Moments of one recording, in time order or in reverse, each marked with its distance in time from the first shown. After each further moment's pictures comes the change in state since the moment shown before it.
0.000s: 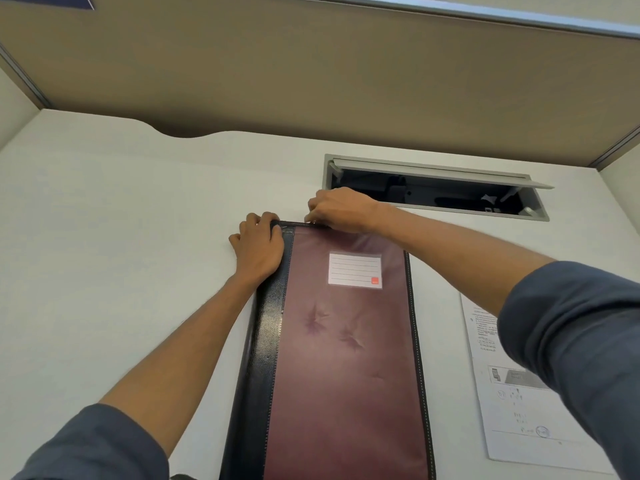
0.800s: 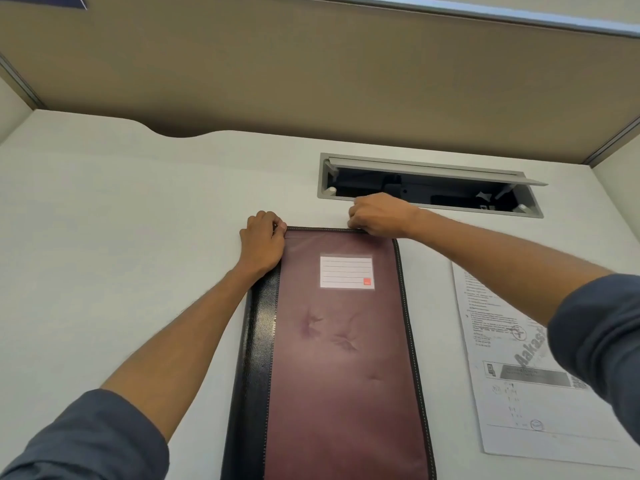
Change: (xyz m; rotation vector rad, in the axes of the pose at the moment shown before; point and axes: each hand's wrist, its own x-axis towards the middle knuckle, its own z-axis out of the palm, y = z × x) left_hand 0.004 0.008 0.003 -0.154 -0.054 0.055; right_hand -0.062 0.026 0.018 -0.125 -0.116 0.044
